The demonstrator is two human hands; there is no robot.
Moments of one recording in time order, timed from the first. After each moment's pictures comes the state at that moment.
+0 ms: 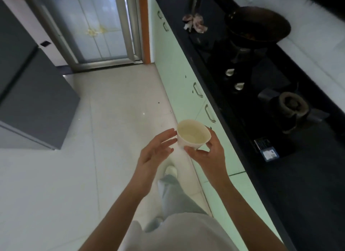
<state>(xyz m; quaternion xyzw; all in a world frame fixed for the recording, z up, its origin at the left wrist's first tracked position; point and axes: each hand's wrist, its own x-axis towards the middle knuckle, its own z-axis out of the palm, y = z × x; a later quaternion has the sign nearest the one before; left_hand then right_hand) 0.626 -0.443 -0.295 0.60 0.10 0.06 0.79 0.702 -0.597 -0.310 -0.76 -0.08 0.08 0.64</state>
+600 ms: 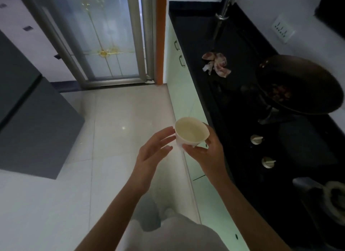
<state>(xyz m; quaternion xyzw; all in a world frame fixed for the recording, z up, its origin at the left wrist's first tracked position) 0.906 -0.312 -0.277 0.63 0.14 0.12 0.76 0.997 -0.453 -0.294 -0.75 -0.16 0.09 0.64</state>
